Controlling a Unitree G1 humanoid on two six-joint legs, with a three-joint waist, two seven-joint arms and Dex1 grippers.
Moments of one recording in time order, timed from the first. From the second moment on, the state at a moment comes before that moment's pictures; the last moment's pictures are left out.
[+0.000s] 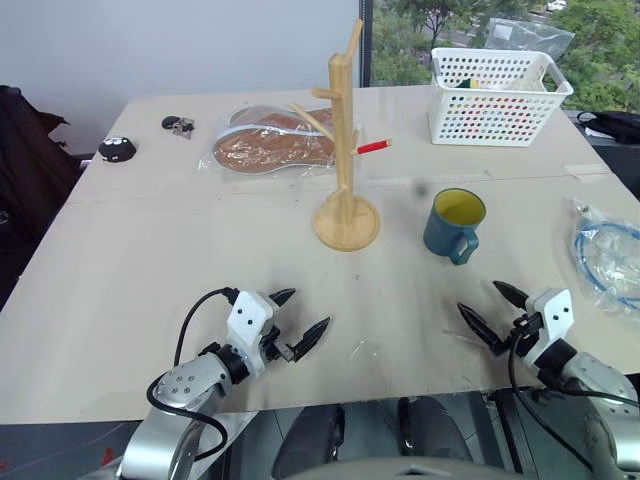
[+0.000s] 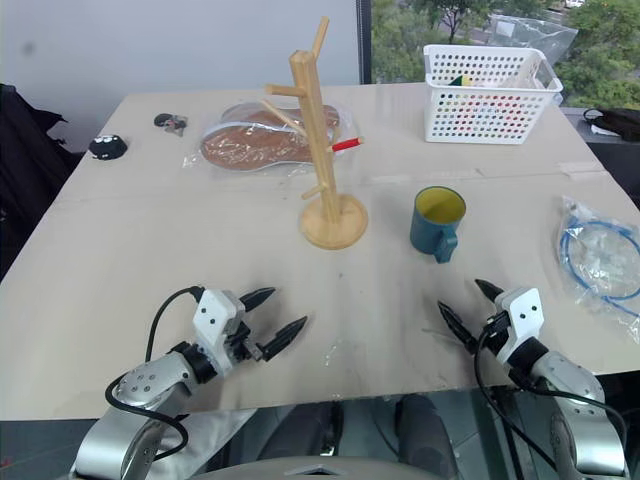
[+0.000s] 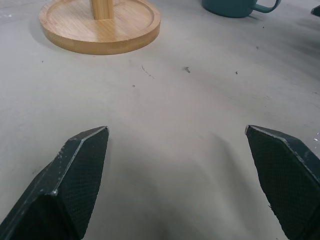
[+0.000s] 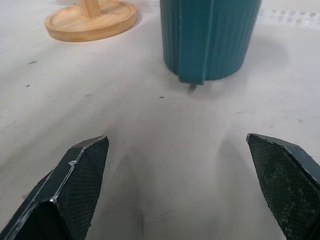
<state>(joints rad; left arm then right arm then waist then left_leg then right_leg) 0.29 0.47 0.00 -0.47 -0.32 0.25 -0.61 0.27 -0.41 -0.16 -0.28 0.36 0.13 0.63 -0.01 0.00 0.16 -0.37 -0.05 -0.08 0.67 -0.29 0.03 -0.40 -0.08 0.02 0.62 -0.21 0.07</state>
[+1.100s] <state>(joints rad) 0.03 0.83 0.11 -0.58 -0.69 0.41 -1.04 0.06 -0.17 -0.08 -0.40 0.16 0.39 0.11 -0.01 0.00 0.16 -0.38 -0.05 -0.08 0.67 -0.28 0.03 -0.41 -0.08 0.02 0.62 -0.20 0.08</state>
